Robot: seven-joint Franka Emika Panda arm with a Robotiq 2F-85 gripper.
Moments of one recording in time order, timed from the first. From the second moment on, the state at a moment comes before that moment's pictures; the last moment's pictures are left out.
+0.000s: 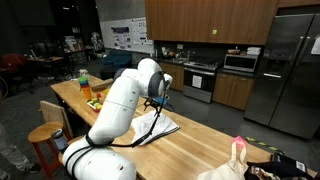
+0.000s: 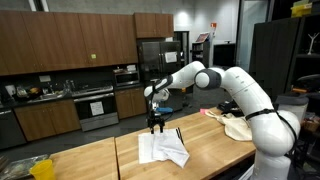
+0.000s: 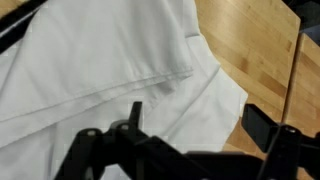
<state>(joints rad) 0.06 0.75 0.18 -1.41 0.27 1.72 -0.17</state>
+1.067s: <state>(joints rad) 0.01 0.74 0.16 -1.44 0.40 1.92 -0.09</state>
